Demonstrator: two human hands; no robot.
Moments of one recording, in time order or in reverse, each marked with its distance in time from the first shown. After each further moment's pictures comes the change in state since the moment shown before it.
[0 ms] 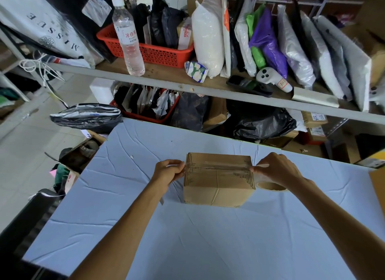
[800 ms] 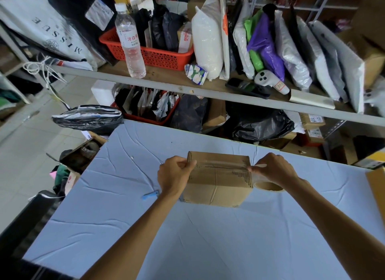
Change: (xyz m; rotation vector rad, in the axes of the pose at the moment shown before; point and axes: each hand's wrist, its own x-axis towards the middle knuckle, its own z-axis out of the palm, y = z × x) left_hand -0.034 -0.007 0.025 0.747 0.372 0.574; right_hand -0.001 -0.001 0.003 0.034 0.011 0.025
